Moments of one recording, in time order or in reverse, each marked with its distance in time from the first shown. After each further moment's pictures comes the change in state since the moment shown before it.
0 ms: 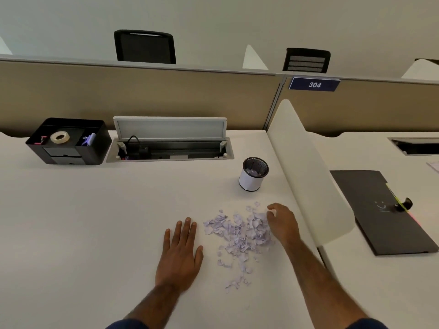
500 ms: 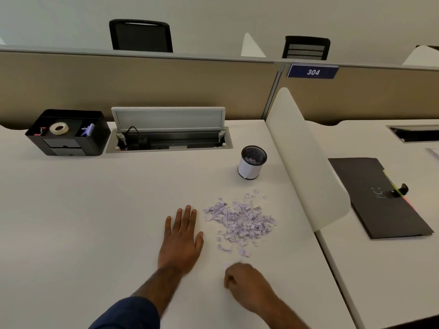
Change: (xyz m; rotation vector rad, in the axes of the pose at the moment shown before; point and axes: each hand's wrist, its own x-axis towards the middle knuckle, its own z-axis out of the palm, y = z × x) left_hand 0.000 0.001 -0.003 0.006 -0.010 0.006; right_hand -0.181 -0.022 0.038 -0.257 -0.609 -0.249
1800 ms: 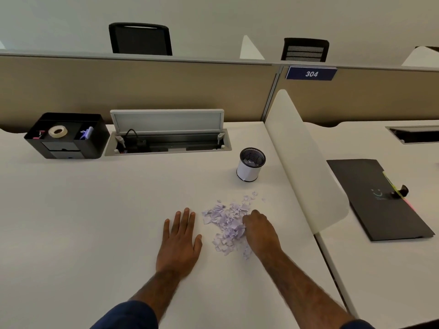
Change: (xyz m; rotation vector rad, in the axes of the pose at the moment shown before) left_hand -0.001 0.001 0.001 -0.007 0.031 -0.004; right_hand 0.077 0.029 -0.067 -0.327 0.416 0.030
